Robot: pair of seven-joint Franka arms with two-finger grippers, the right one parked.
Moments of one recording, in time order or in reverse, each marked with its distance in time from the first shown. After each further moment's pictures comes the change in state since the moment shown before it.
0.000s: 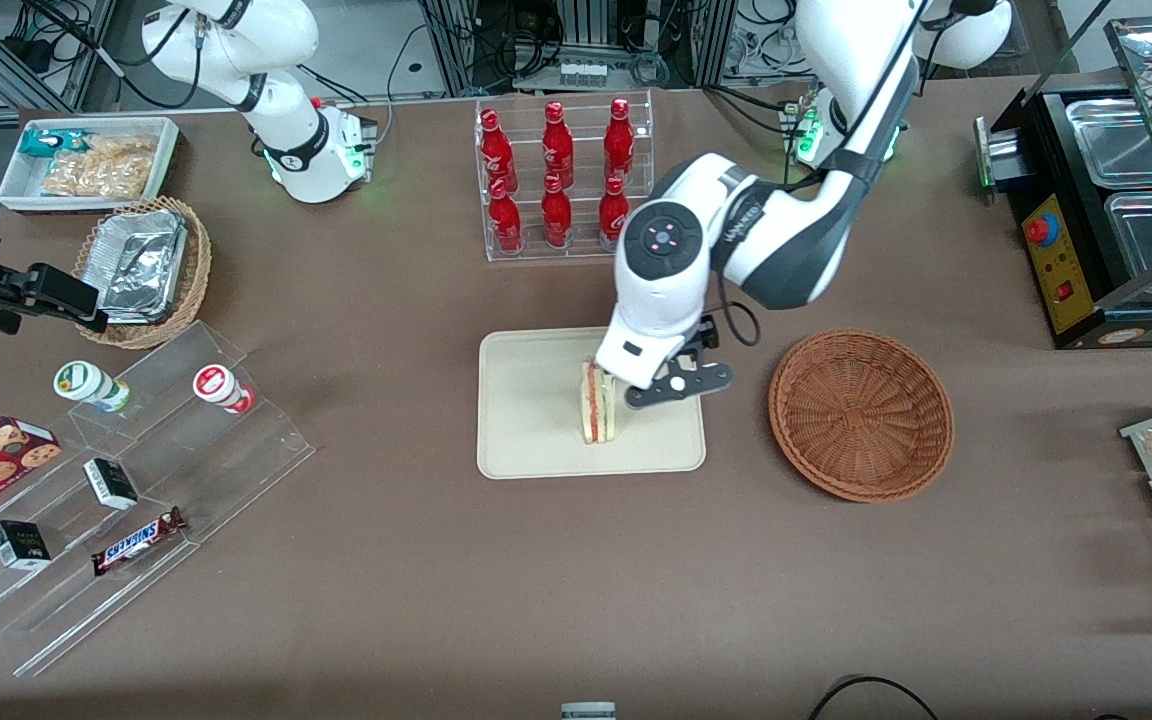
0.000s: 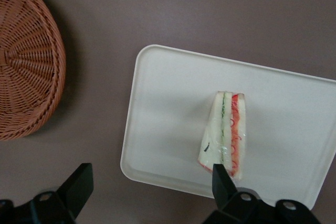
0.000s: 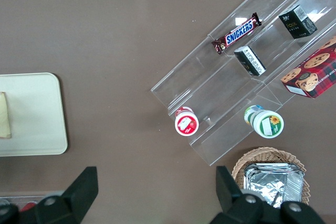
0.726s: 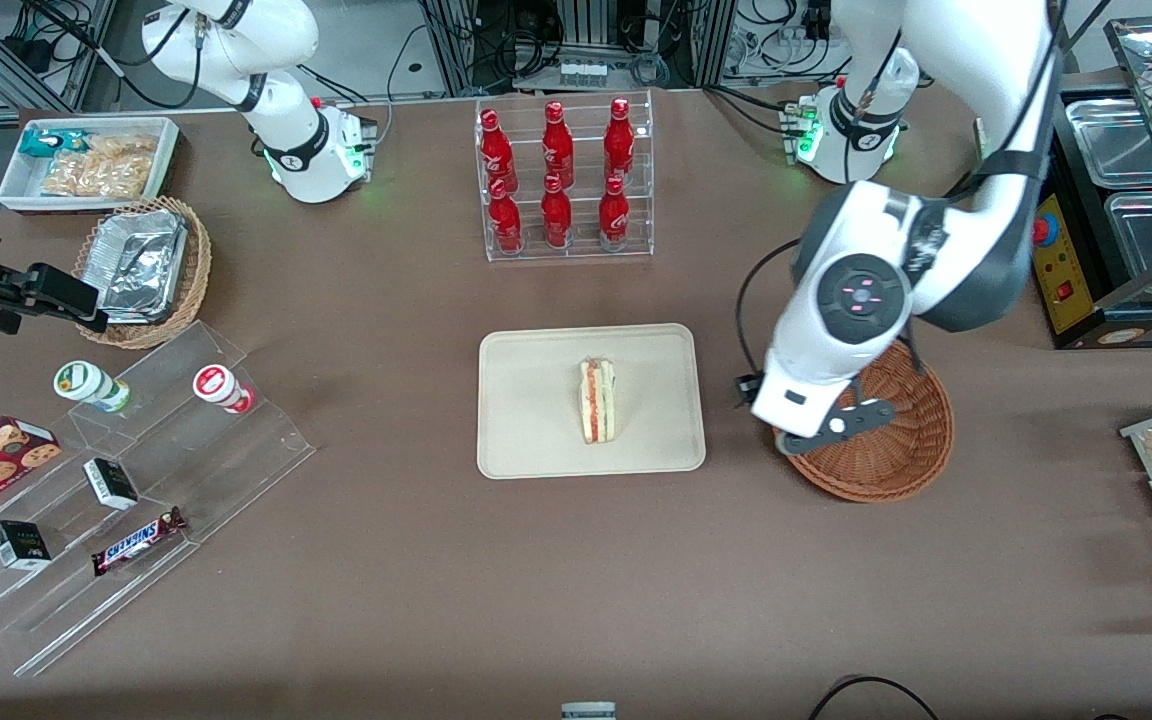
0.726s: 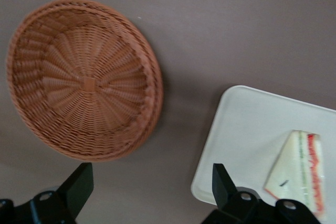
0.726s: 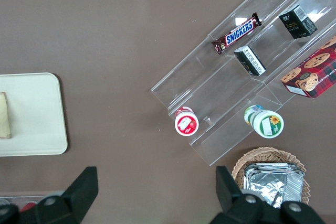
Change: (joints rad) arm 0.247 -0.120 0.007 -0.105 -0.001 -0.072 0.226
